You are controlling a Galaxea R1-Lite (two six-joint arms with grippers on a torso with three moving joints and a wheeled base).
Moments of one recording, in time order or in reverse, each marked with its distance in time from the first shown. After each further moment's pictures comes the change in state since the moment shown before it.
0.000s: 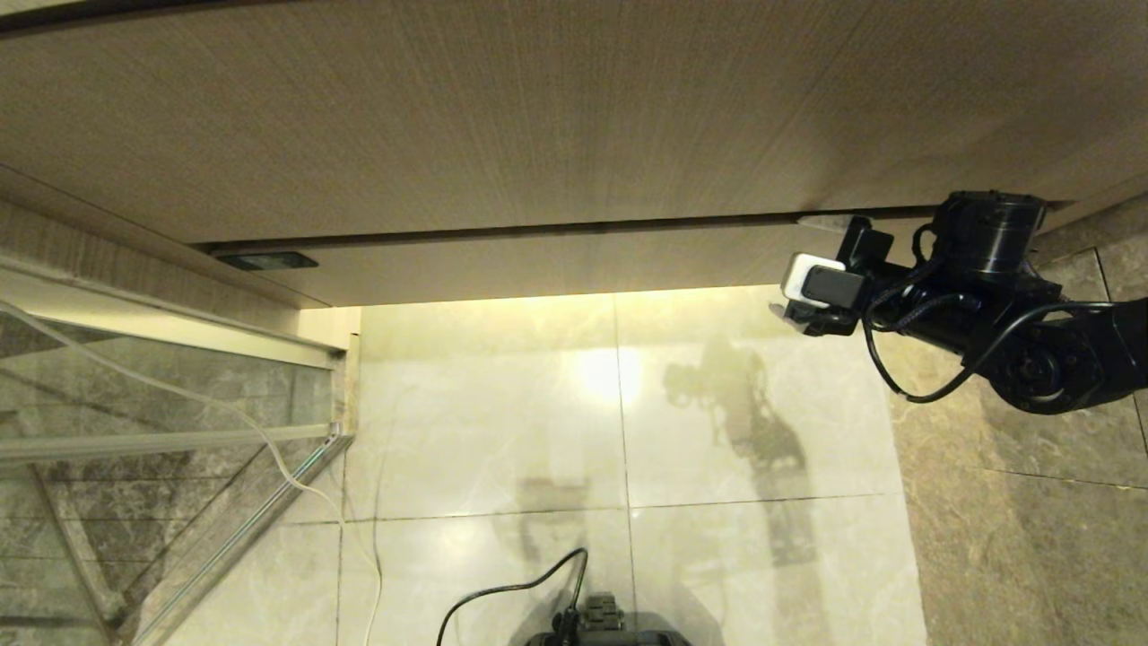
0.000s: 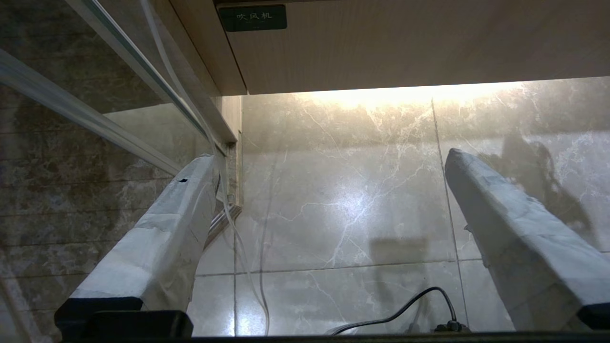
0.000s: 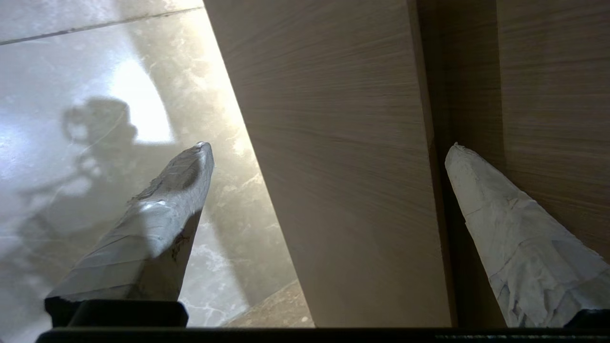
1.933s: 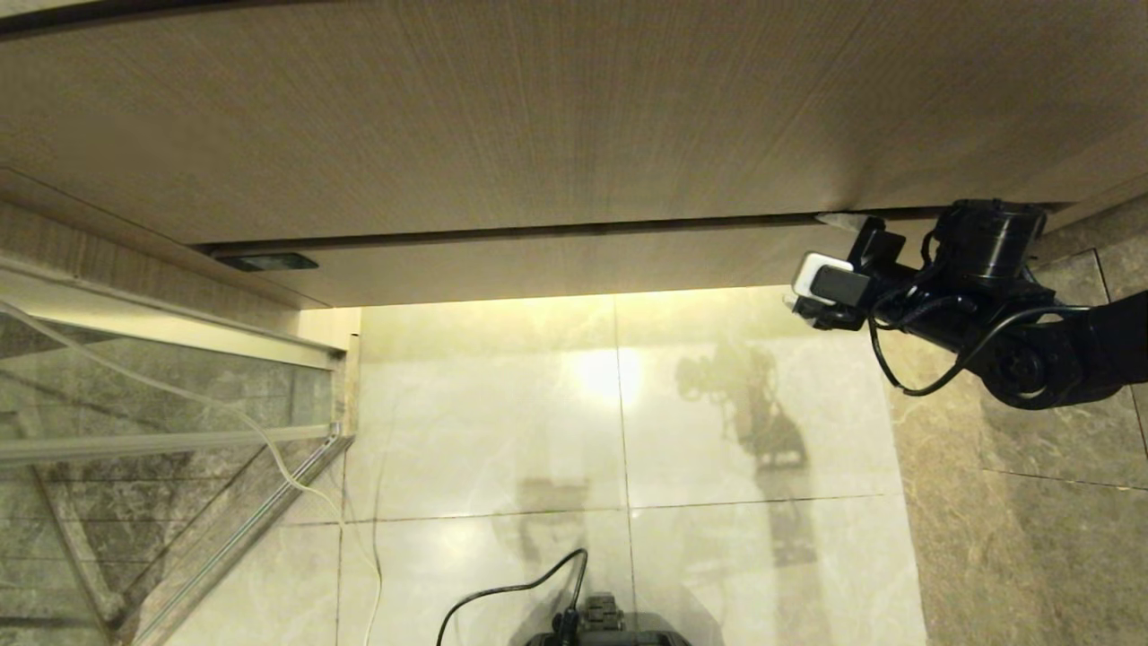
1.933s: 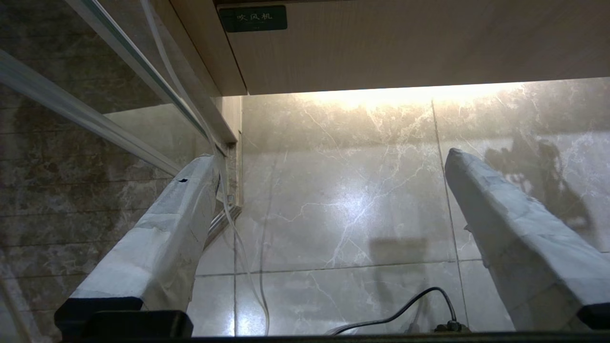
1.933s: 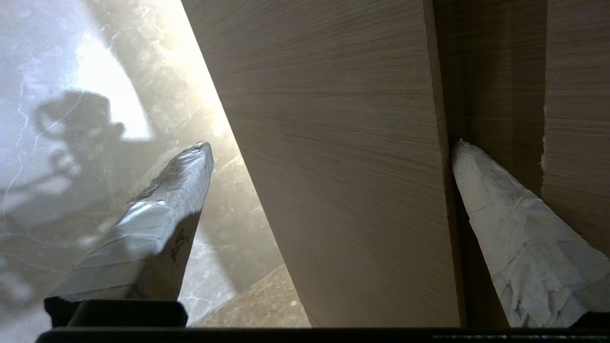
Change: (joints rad) left arm 0.000 0.000 0.000 0.000 0.000 0.001; right arm -0.065 0.076 -0.023 -0.023 0.002 0.000
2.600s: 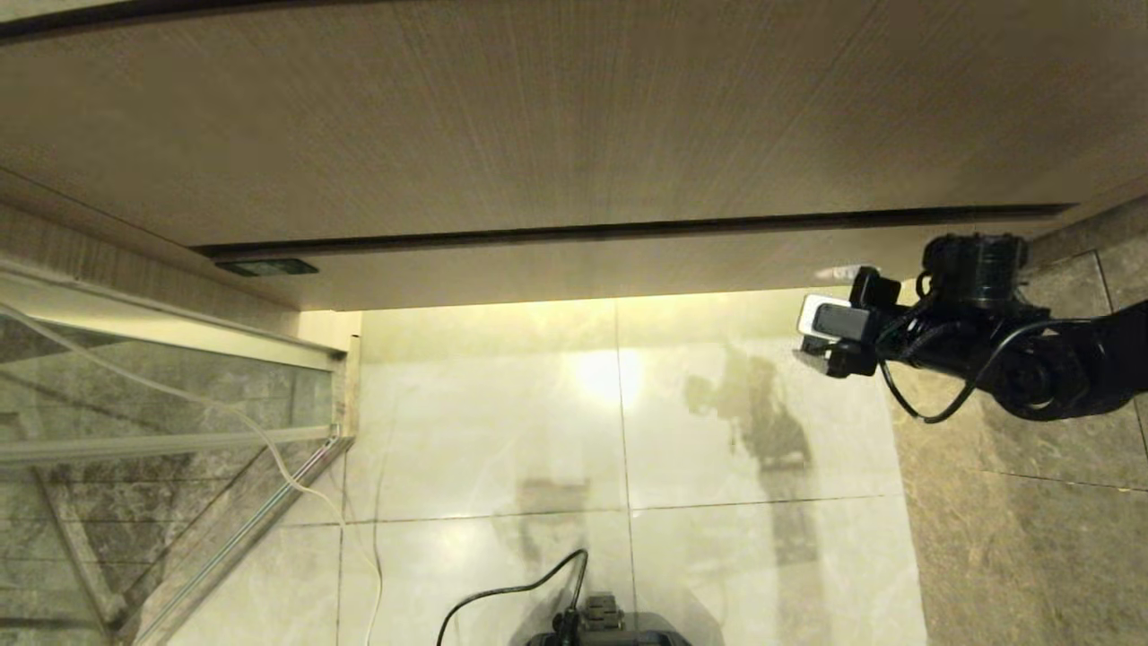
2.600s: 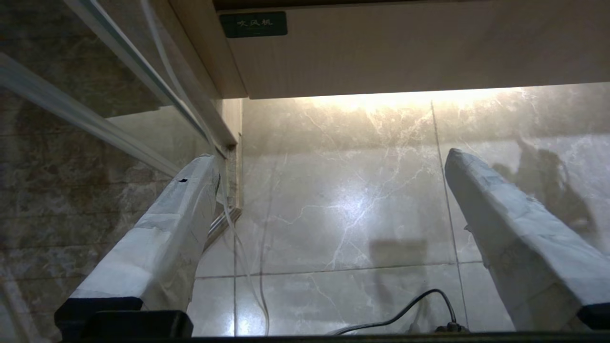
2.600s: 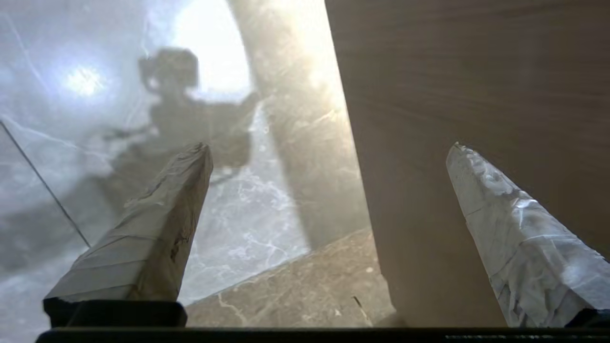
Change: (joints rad) left arm 0.000 0.000 0.000 0.000 0.000 0.000; right arm -0.025 -0.024 0.045 0.146 -0.007 -0.013
